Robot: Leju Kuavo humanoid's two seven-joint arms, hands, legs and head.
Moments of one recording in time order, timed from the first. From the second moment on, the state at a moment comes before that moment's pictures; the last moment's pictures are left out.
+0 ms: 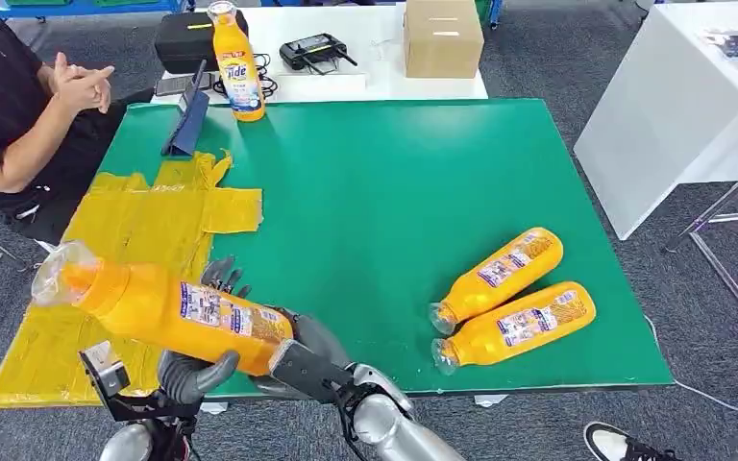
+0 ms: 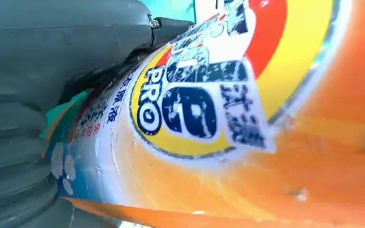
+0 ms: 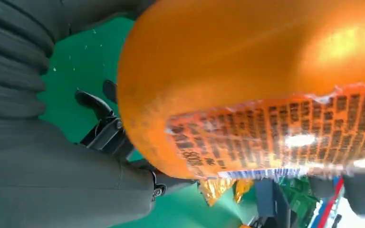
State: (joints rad) left arm 0.19 -0.16 0.04 -1.68 0.12 -0.46 -0.49; right arm -0.36 0.35 0.83 -0.81 0.17 -0.04 -0.34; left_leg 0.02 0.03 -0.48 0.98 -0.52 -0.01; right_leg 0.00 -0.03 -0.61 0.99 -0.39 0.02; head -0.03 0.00
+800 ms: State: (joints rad) left arm 0.21 -0.15 0.02 -1.69 0.04 -0.45 -0.55; right arm -0.38 0.36 0.88 -0.75 0.16 -0.05 -0.35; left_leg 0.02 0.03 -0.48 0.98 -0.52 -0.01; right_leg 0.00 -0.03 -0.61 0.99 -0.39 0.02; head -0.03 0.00
